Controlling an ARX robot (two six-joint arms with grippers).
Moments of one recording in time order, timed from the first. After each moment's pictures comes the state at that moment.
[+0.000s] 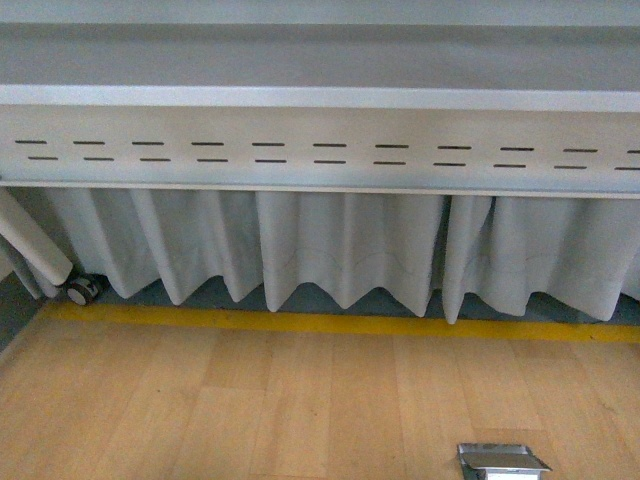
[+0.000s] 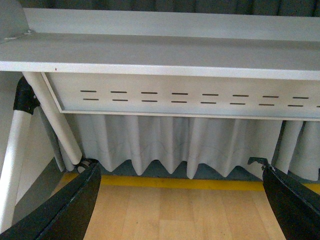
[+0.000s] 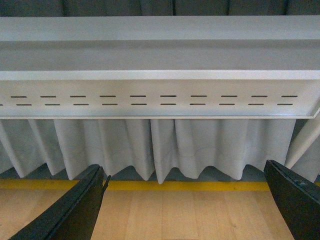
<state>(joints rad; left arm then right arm) 0.00 0.01 0.01 0.00 0.00 -0.02 0.00 0.00 0.01 0.00 0.00 -0.01</state>
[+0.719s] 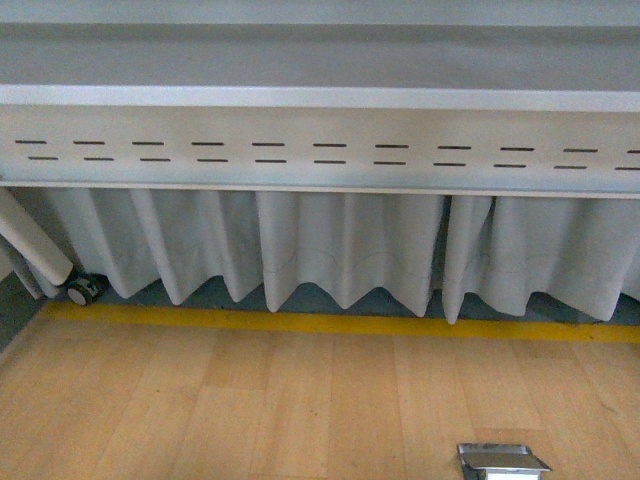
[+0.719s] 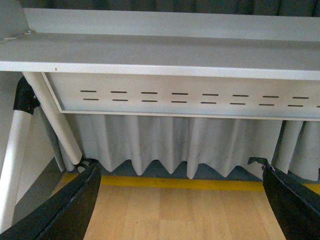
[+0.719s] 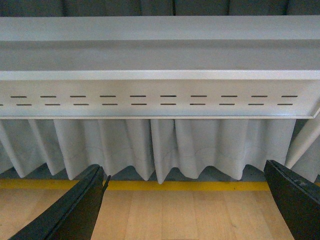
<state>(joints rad) 0.00 0.01 0.01 0.00 0.00 -0.02 0.00 0.00 0.01 0.00 0.00 -0.01</state>
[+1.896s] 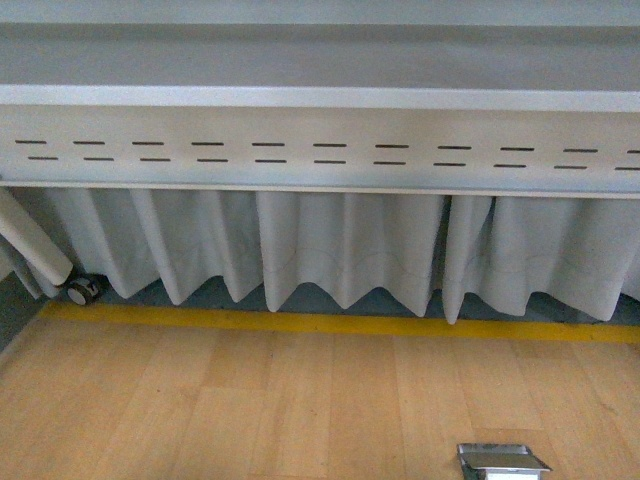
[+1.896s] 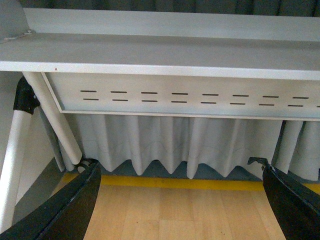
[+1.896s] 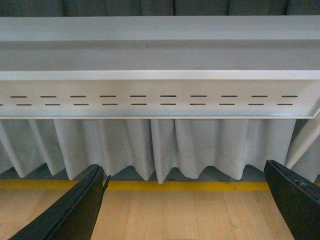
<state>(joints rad) 0.00 0.01 0.01 0.00 0.00 -0.02 0.00 0.00 0.01 0.00 0.00 -0.01</state>
